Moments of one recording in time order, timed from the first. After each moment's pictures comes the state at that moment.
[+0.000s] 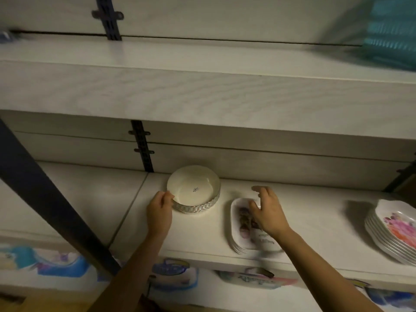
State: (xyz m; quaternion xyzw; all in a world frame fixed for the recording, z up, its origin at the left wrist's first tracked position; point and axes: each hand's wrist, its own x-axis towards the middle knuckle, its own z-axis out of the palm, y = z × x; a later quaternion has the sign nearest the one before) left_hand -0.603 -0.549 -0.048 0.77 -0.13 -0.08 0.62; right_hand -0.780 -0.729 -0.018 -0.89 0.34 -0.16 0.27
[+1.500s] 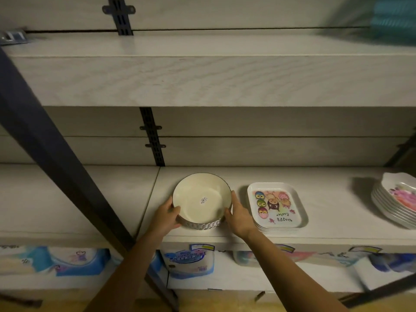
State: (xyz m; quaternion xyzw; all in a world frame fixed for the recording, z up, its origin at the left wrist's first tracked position) left_hand -0.577 -0.484 -0.052 0.76 -0.15 -0.34 0.52; right_hand -0.724 -0.615 -0.046 -0.81 0.38 -0.07 0.44
